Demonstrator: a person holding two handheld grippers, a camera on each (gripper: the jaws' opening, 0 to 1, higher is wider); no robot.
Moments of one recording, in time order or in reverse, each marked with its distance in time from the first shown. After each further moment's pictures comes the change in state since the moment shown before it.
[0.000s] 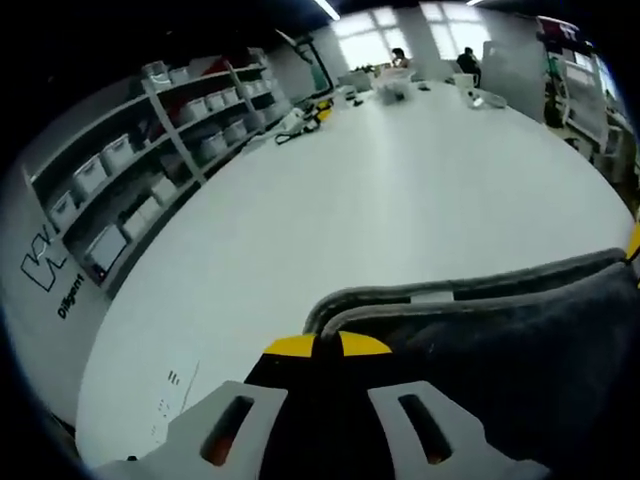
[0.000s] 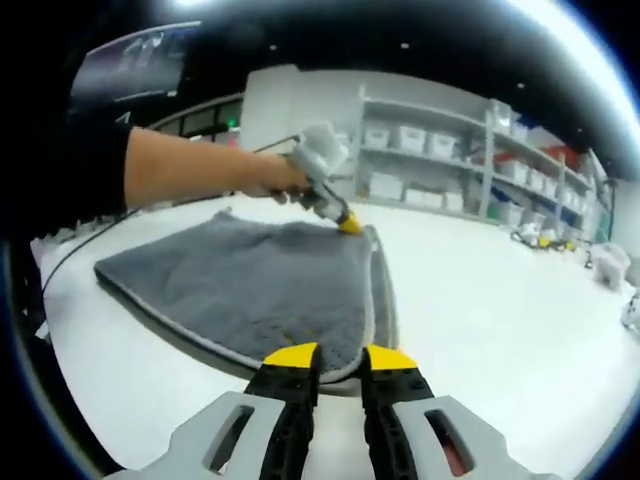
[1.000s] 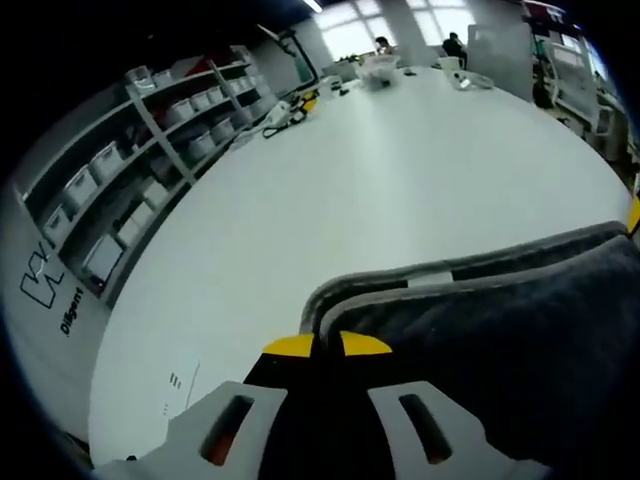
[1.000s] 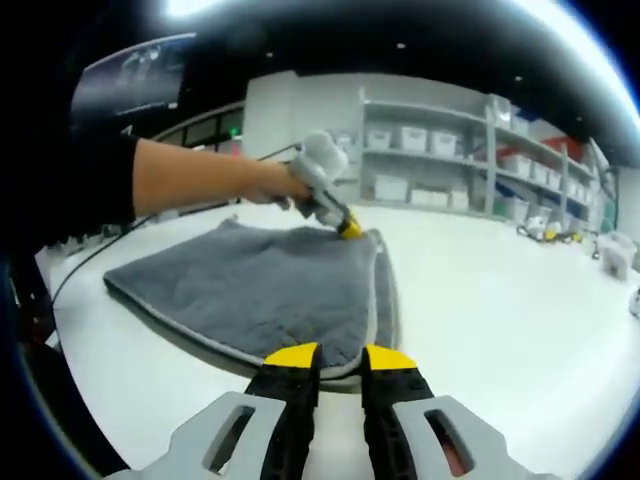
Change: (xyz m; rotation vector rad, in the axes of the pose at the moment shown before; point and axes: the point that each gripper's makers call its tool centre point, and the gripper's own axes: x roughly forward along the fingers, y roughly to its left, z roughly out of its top) left arm 0.004 -0.002 -0.008 0.070 0.035 -0.016; right arm -0.003 0.000 0.000 0.046 -0.017 0.040
